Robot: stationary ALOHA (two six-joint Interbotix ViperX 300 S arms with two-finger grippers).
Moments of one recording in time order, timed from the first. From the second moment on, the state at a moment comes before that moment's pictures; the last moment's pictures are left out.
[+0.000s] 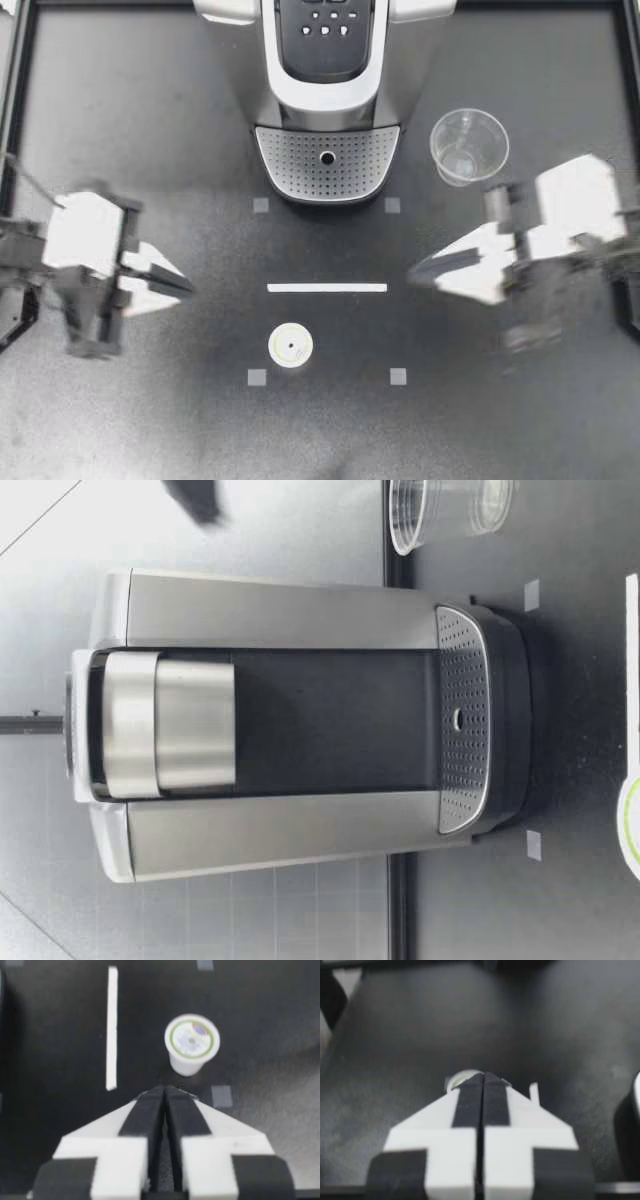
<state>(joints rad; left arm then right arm) -0.11 -0.47 1.06 -0.01 0.08 -0.10 0.08 -0.38 1.01 0.00 -0.29 0.11</state>
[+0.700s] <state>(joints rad) -0.16 -0.17 0.95 -0.01 0.03 -0.09 0.12 -0.05 0.84 0.00 -0.21 0.17</state>
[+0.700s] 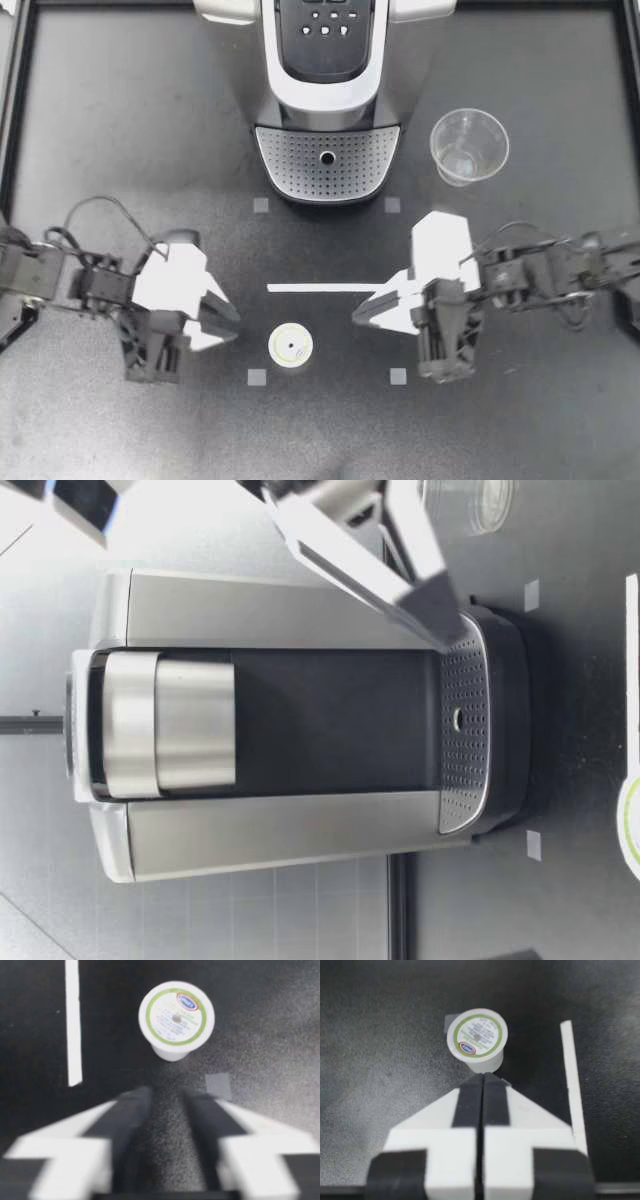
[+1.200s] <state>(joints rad) -0.16 -0.05 0.89 0.00 -0.03 0.01 0.13 0.11 0.73 -0.01 -0.14 0.16</state>
